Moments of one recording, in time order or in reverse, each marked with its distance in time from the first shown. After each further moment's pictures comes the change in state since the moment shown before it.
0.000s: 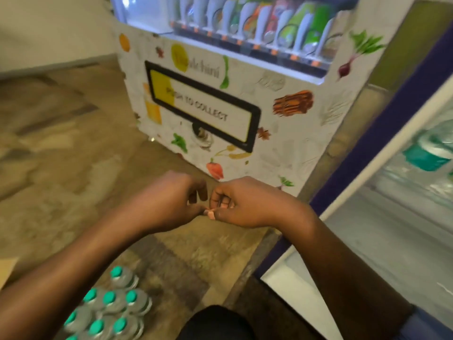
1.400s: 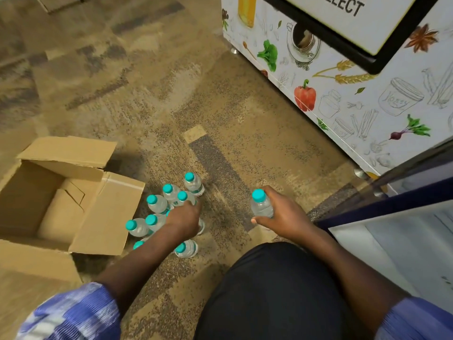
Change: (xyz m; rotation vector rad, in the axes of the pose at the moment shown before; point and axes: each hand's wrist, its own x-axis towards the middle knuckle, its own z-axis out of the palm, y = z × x) left_hand -0.143 -0.161 0.281 0.195 -0.481 -0.677; right_hand 0.044 0.067 0.267 0.225 -0.092 0.004
